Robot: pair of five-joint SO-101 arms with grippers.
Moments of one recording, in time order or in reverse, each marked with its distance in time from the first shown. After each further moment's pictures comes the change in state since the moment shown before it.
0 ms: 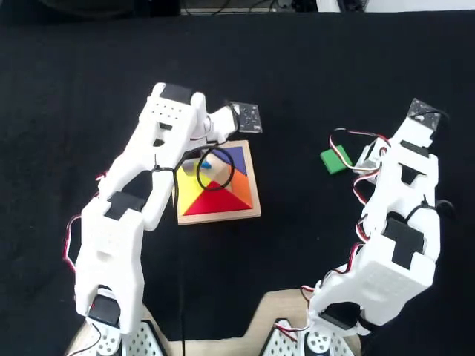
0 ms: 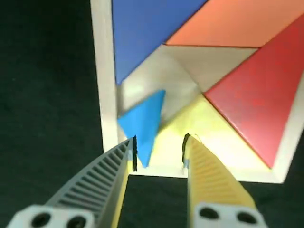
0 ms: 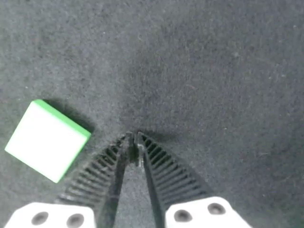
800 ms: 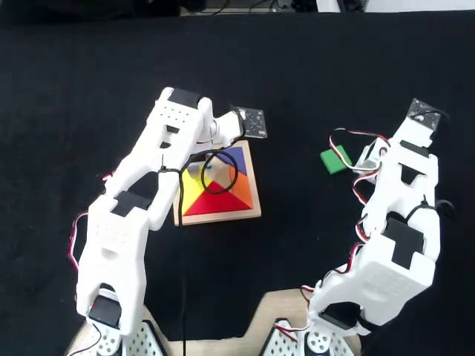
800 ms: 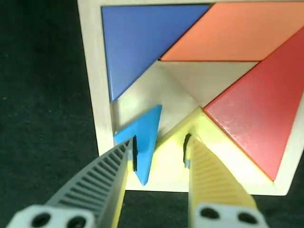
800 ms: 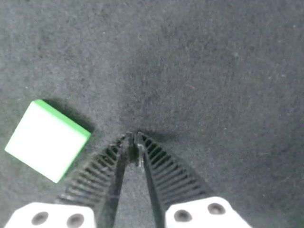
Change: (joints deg) left arm 1.7 4.1 -0.8 -1.8 -0.2; right arm 0.0 0.0 0.0 0.0 0.0
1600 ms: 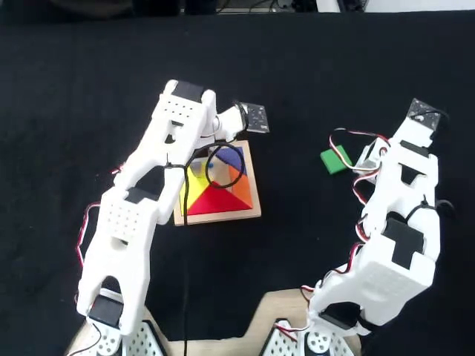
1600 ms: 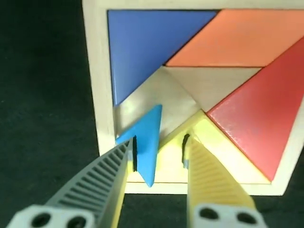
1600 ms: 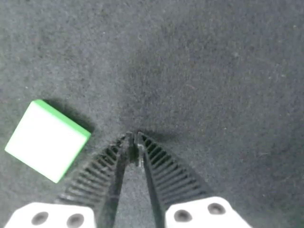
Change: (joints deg) left arm 0.0 9.3 -16.3 10.3 1.1; right arm 0.0 0.0 0.0 0.0 0.0
